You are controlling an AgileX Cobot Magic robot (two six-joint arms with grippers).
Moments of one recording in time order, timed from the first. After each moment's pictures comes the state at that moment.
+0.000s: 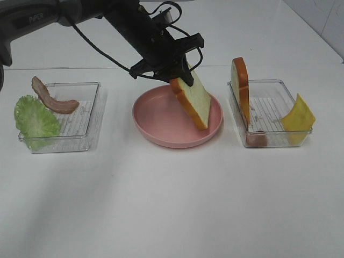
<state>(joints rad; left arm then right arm) -0.44 2.51 -2.31 -0.57 1.07 -0.12 0.08 0.00 -0.46 -0.01 1.10 -0.04</state>
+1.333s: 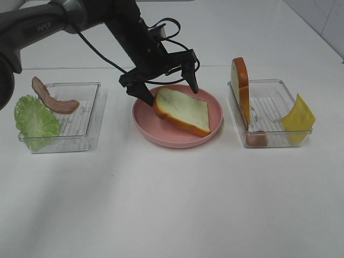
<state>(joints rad) -0.44 2.55 -2.39 -0.40 1.19 -0.26 0.08 0.00 -0.46 -0.01 1.10 -0.04</state>
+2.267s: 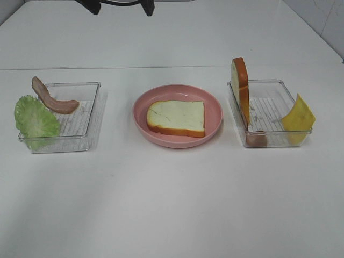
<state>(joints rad) -0.42 2.11 -2.23 -0.06 1.21 -0.14 0.08 0.00 -0.46 -0.01 1.10 -0.04</state>
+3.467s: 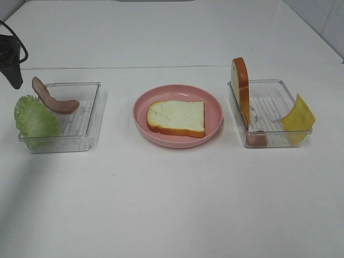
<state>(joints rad) -0.01 1.83 -1.51 -0.02 1.13 -0.06 0.08 0.00 -0.46 -0.01 1.10 -0.04</state>
